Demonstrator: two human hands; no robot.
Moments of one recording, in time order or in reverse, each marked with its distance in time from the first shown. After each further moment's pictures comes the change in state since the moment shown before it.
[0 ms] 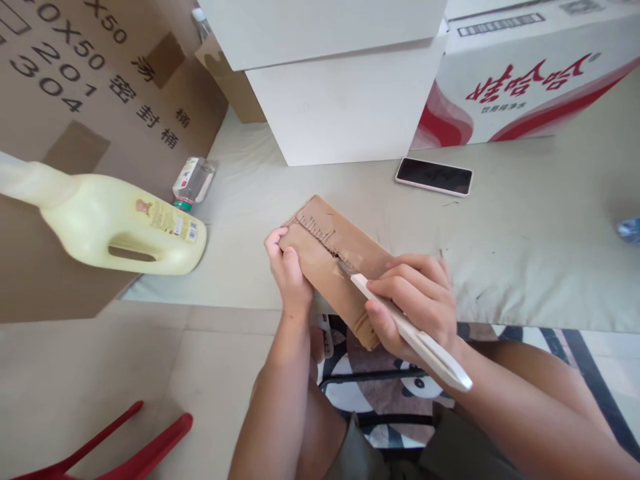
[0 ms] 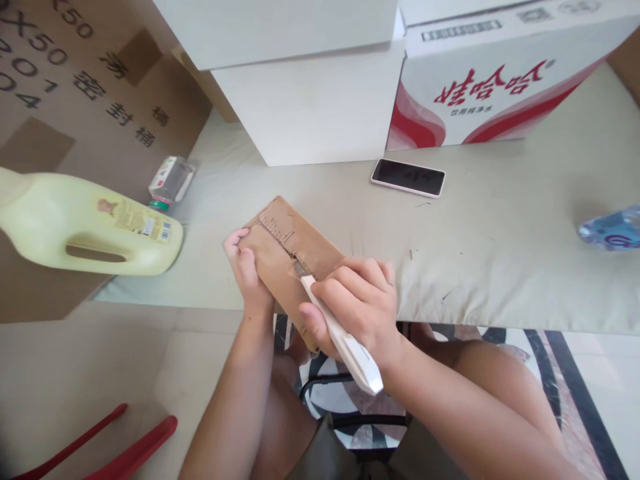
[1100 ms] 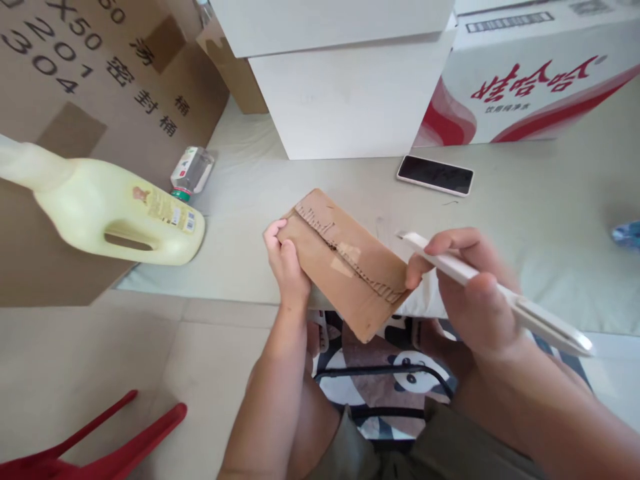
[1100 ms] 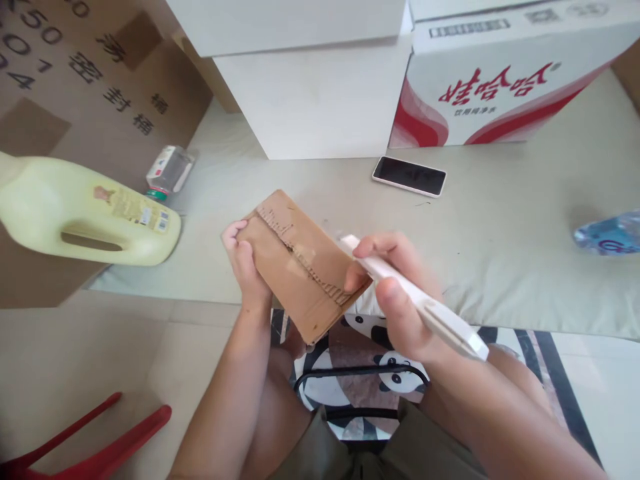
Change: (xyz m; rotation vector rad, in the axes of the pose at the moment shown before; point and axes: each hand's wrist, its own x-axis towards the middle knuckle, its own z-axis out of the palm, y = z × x) left_hand 0.000 -0.003 -0.001 -0.008 0.015 -0.023; right_hand 0.004 0.024 -0.033 0.765 -0.112 0.488
